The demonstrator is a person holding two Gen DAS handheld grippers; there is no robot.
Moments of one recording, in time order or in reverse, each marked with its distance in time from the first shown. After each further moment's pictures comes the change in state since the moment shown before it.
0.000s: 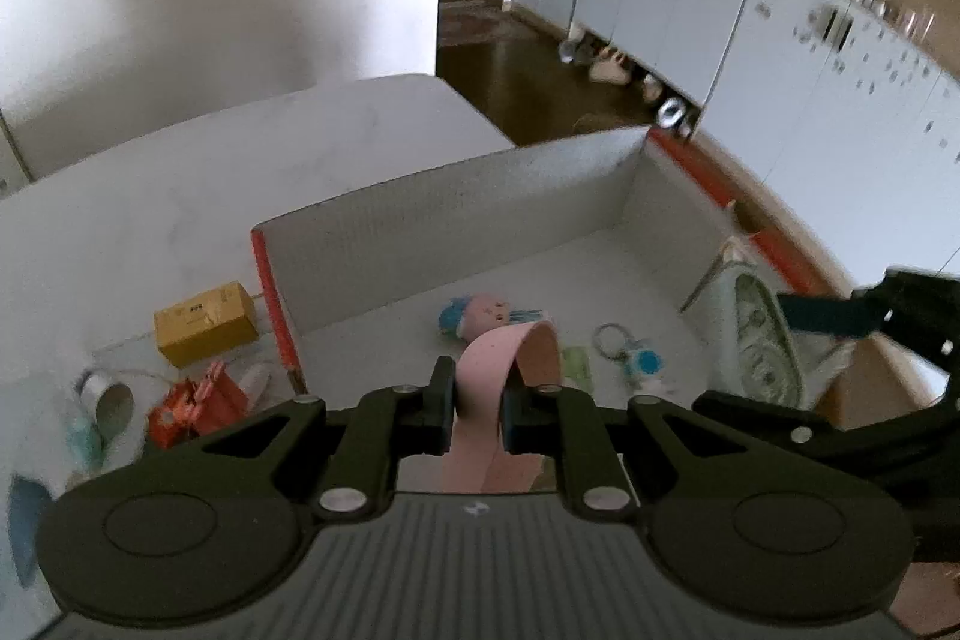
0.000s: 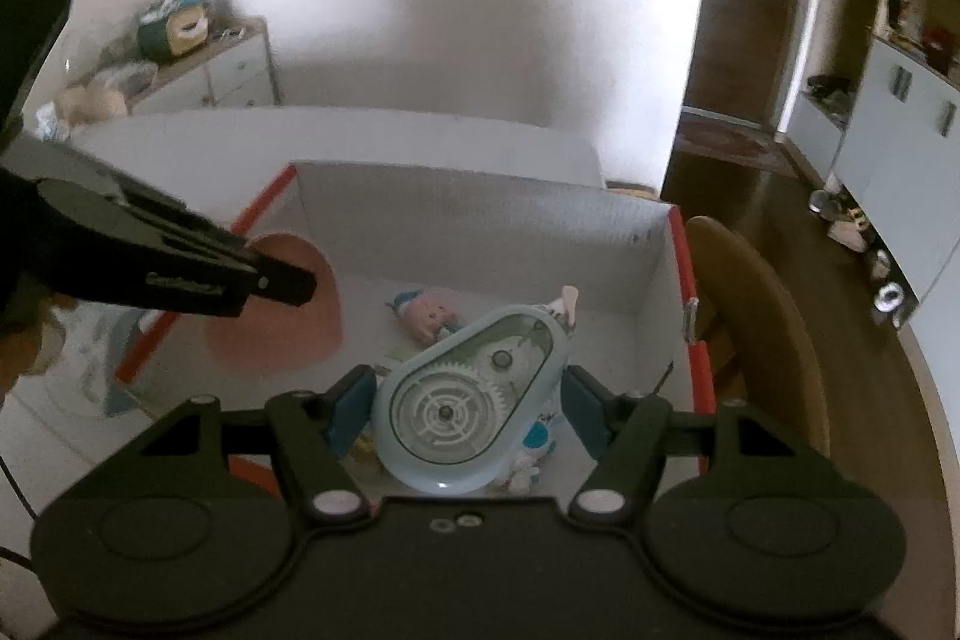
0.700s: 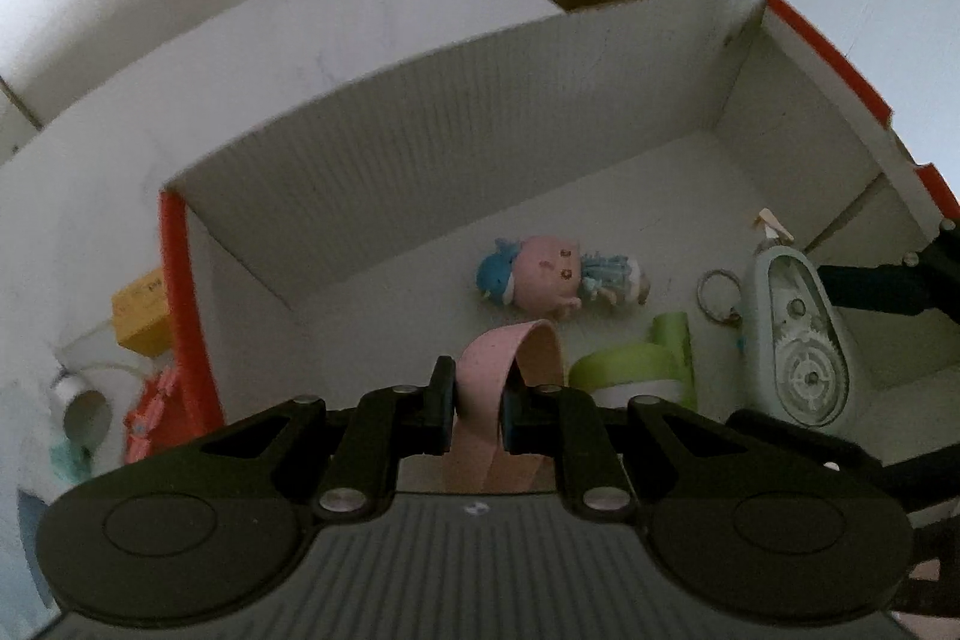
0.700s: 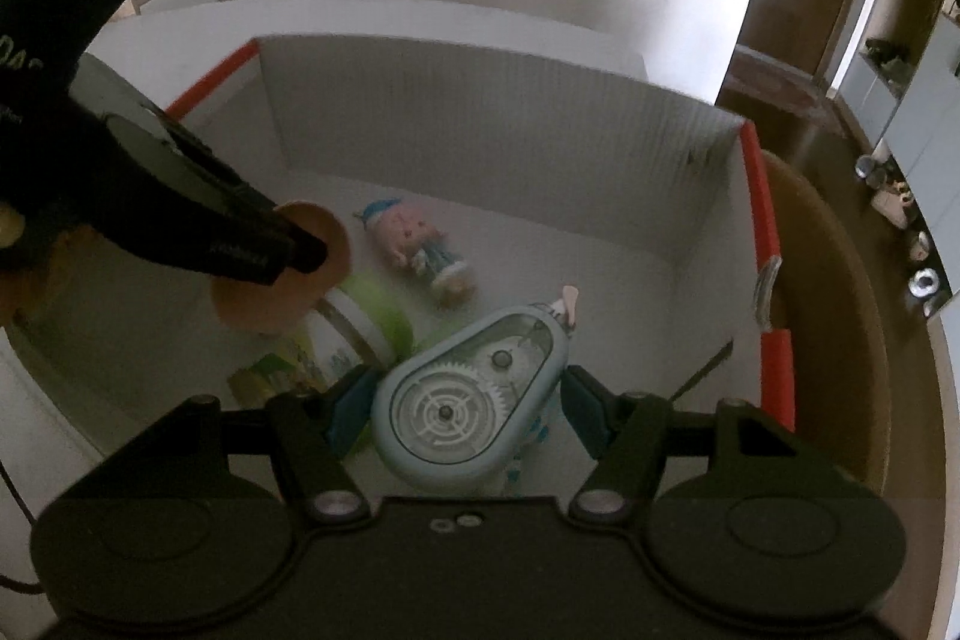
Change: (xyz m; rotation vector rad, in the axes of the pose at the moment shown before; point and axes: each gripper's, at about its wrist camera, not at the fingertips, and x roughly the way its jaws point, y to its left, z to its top) left arm 0.095 -0.003 0.015 0.025 0.260 0.106; right arm 0.059 -0.007 -0.004 -0.056 0.197 0.067
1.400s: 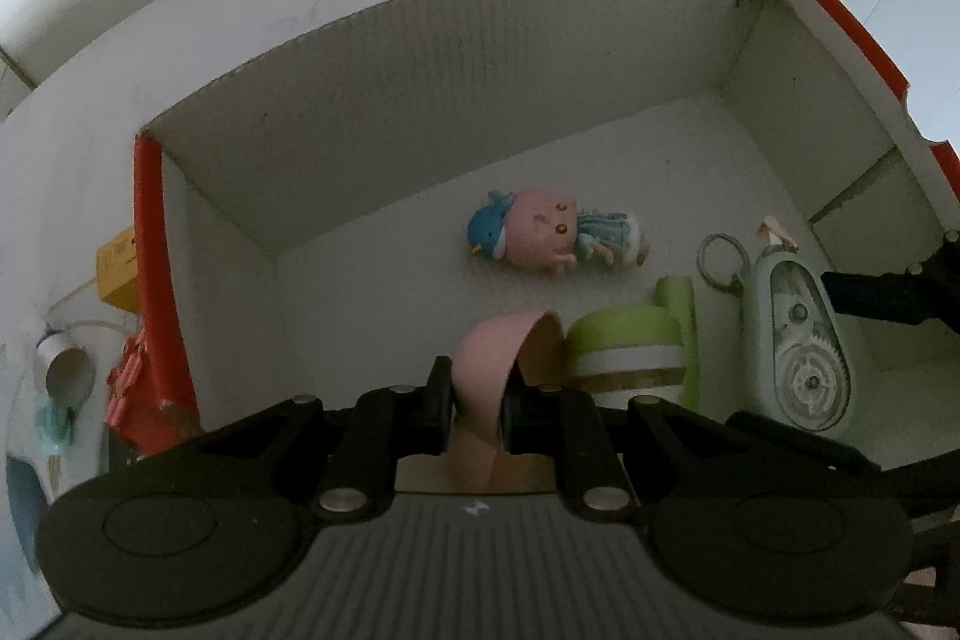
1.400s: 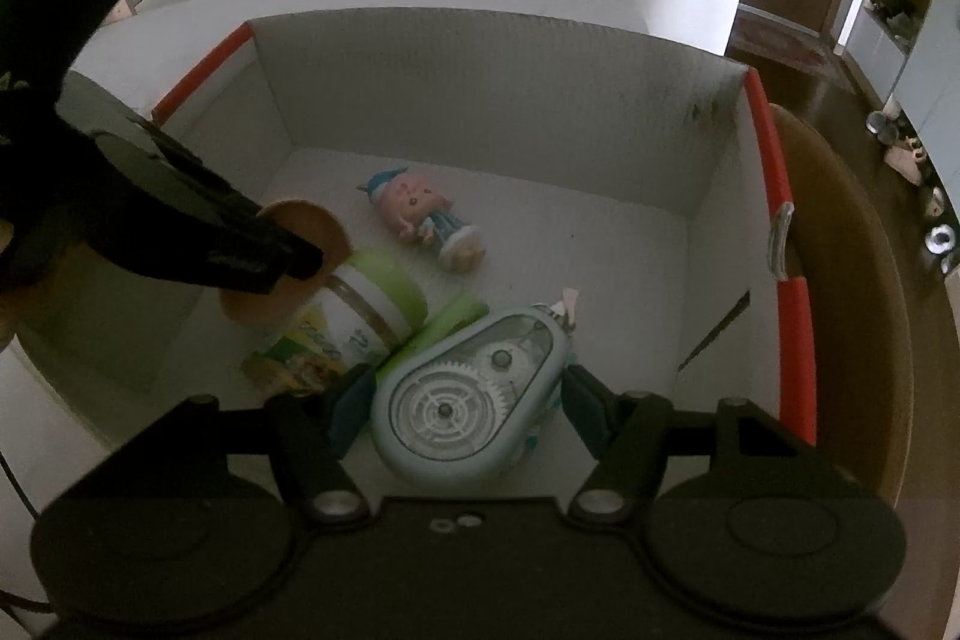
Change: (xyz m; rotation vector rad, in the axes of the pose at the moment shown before) left arm 0.004 -0.008 0.001 -0.015 0.076 0.001; right arm 0.000 -0.014 -0.003 0.048 0.042 0.035
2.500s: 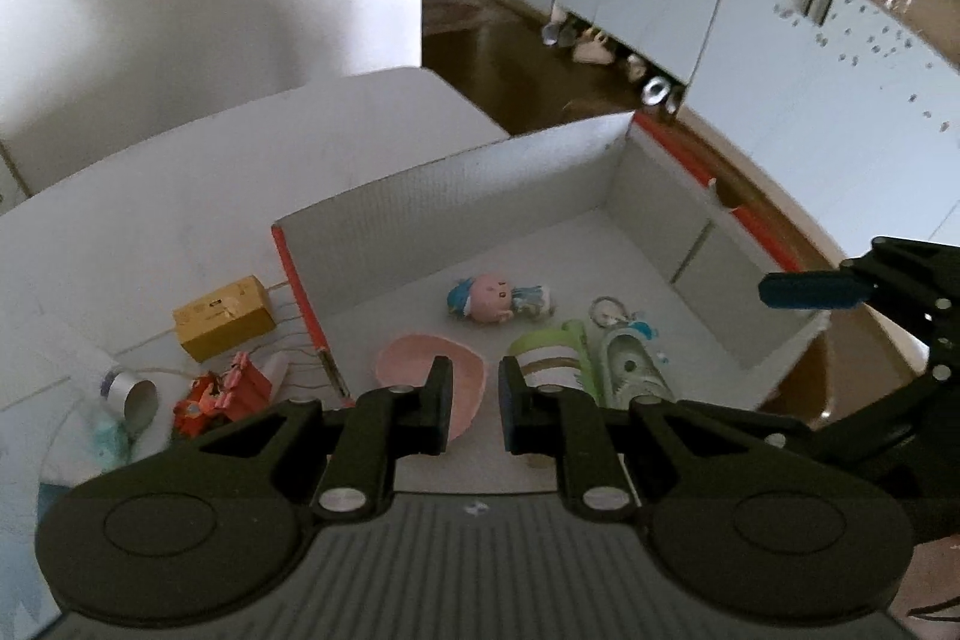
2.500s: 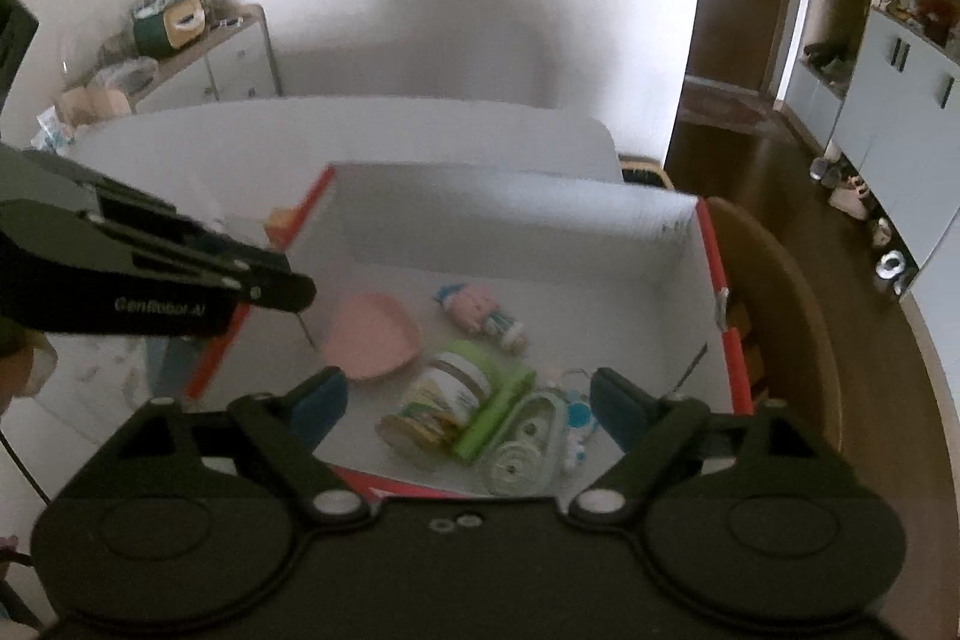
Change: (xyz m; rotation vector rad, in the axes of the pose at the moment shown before) left arm -0.120 0.035 -0.062 0.031 -0.320 -0.147; right arm -0.095 0.068 0.001 0.070 -0.213 -0.084
